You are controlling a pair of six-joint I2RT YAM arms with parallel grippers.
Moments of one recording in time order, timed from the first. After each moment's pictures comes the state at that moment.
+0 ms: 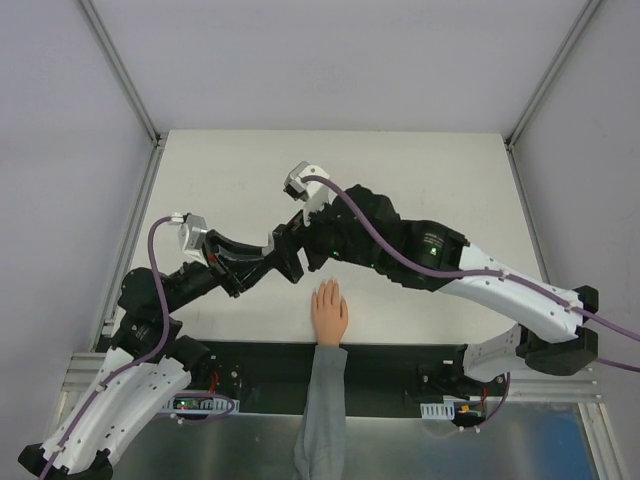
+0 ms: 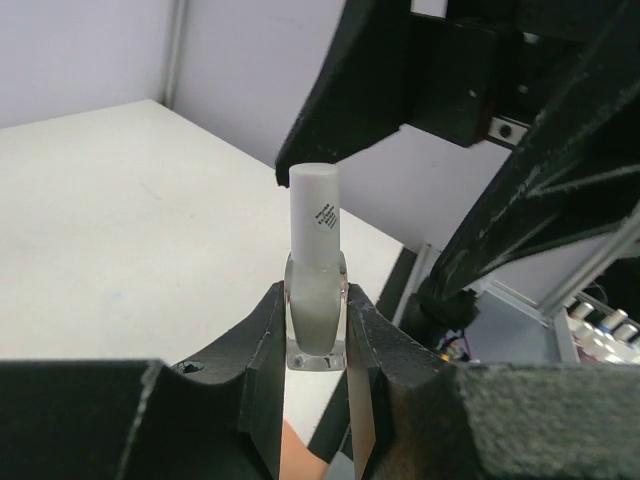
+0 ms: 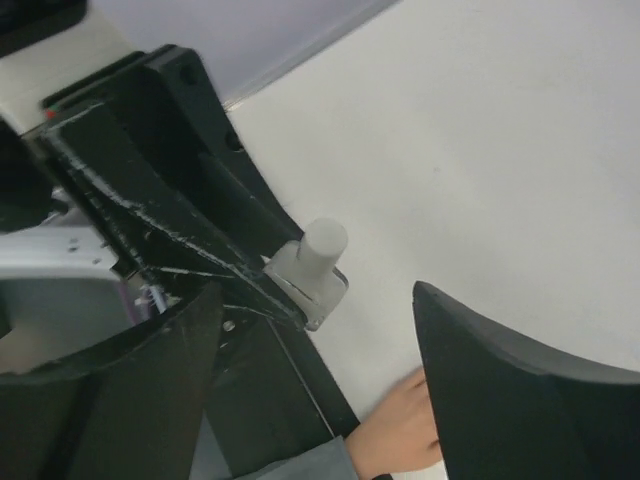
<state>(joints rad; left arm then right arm) -0.50 0.40 0.58 0.07 0.54 -0.53 1.28 1.43 1.71 -0.65 0.20 0.27</state>
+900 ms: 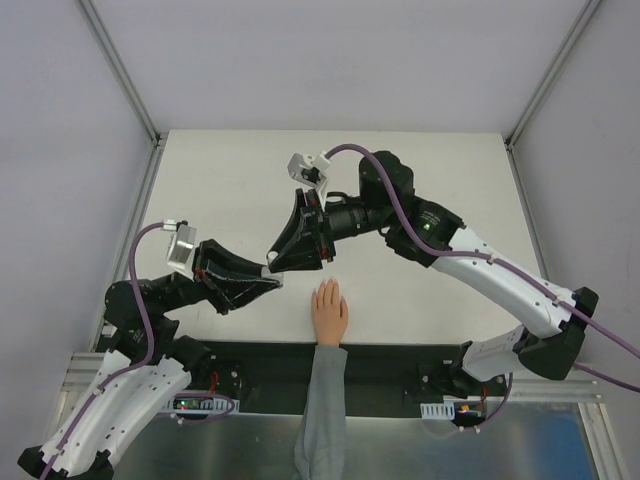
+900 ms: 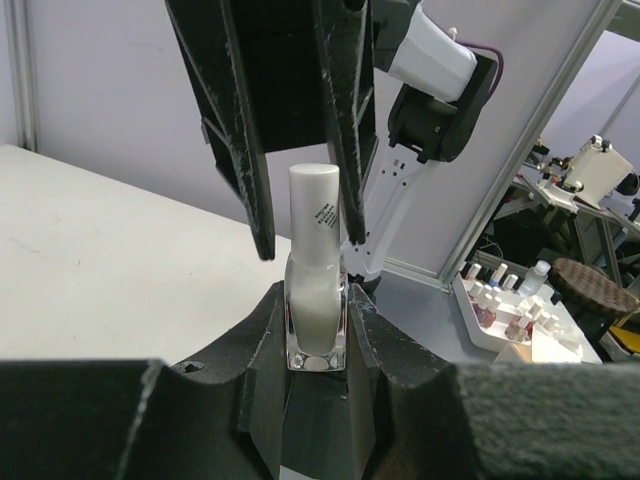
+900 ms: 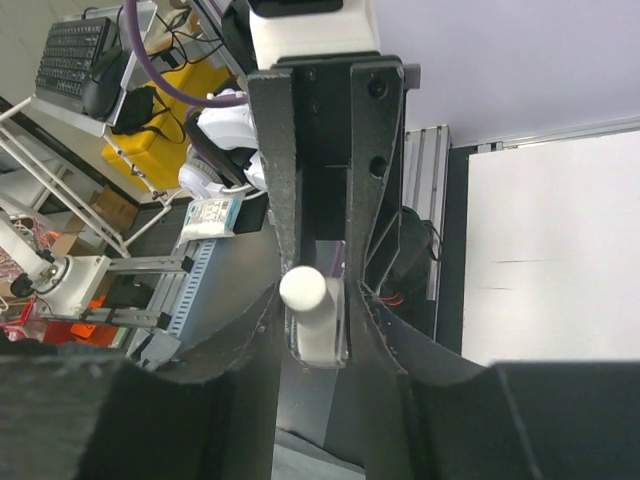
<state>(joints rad) -0.50 0.37 0.59 0.27 0.80 -0.72 1.00 1.41 1.57 -0.27 -0.85 0.33</state>
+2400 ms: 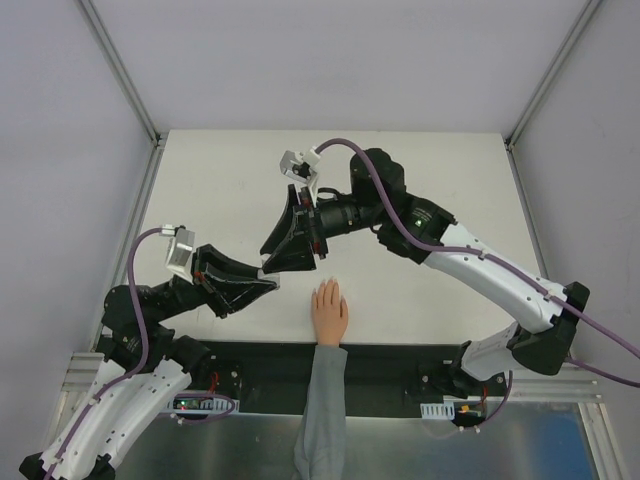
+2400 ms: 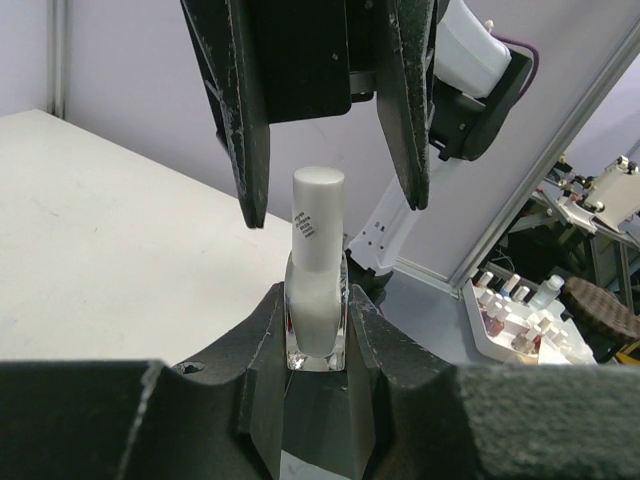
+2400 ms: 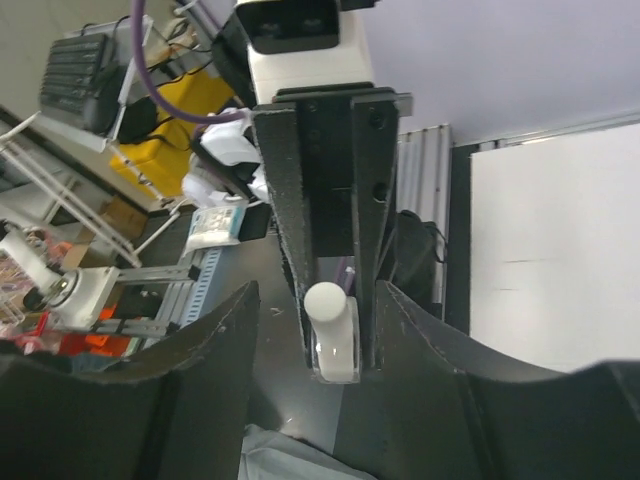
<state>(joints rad) -0.51 0.30 0.59 0.11 0.73 -0.69 1.01 1.45 1.60 -0.28 -0.82 0.36</state>
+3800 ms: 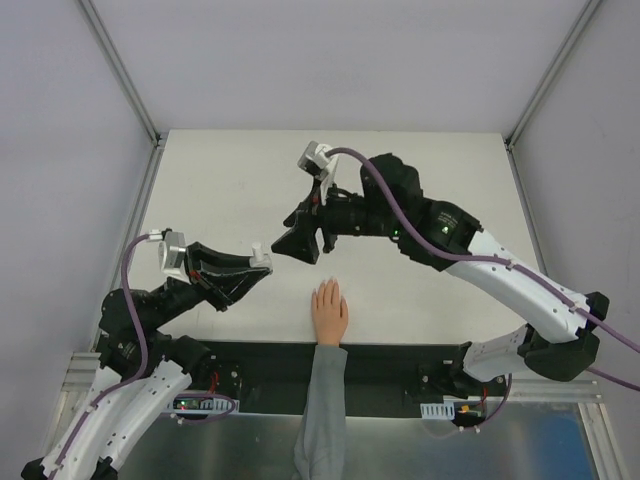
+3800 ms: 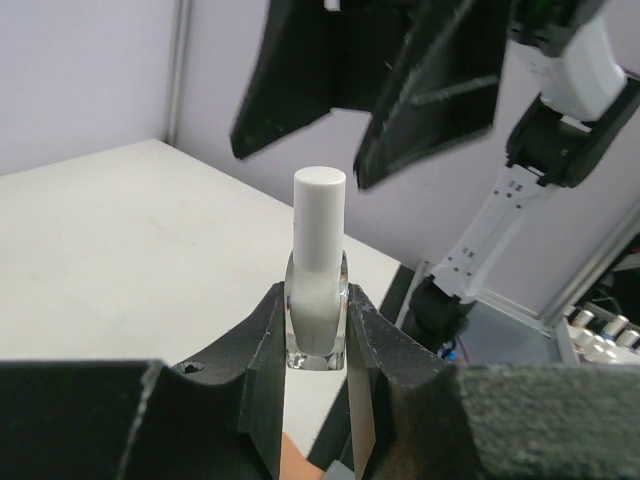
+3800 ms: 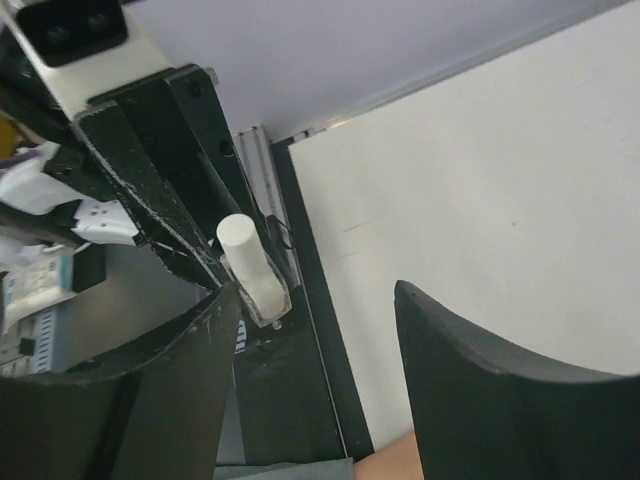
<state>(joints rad) -0.50 0.27 0.60 0.01 0.55 -0.52 1.13 1.39 1.67 -0.54 -0.23 0.20</state>
